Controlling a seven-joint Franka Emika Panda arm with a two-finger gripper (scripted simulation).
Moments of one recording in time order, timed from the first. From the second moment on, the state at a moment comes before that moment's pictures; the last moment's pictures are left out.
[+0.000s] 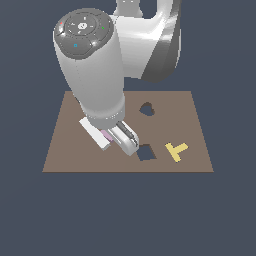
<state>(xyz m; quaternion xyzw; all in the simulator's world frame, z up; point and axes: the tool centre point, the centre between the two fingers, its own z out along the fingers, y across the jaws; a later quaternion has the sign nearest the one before) 0.035 -0.050 0.036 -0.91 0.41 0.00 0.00</state>
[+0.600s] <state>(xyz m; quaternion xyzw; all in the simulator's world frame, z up) 0.058 0.015 0.039 -0.83 0.56 0.00 0.00</state>
